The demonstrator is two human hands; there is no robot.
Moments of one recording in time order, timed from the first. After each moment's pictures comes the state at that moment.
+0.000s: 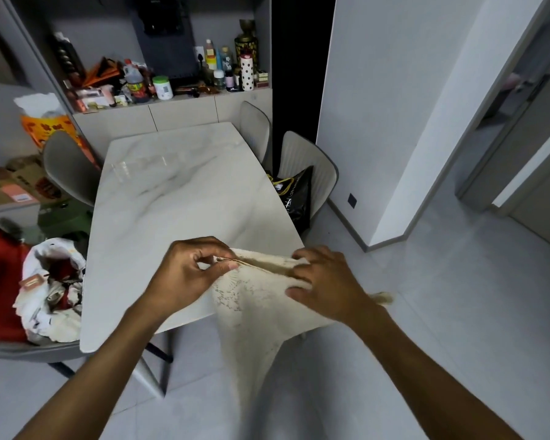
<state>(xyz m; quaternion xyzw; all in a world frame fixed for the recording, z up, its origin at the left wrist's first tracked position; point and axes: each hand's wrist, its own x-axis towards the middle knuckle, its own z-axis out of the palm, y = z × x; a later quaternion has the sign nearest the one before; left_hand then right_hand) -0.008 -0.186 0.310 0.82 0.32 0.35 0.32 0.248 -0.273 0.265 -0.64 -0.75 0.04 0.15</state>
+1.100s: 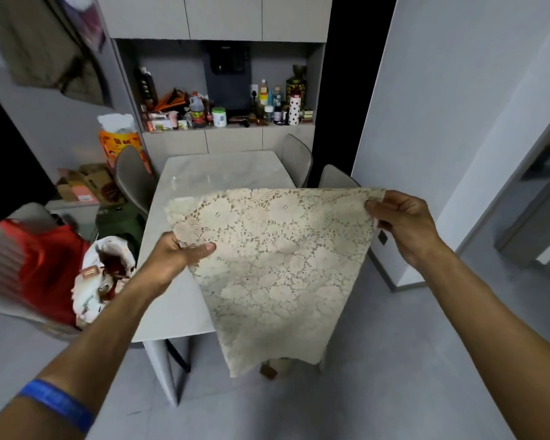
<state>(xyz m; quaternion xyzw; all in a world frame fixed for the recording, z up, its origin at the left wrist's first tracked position) -0.119 -0.154 0.328 0.61 0.41 0.42 0.53 0.278 -0.224 0.387 -0.49 -0.48 0.36 0.63</state>
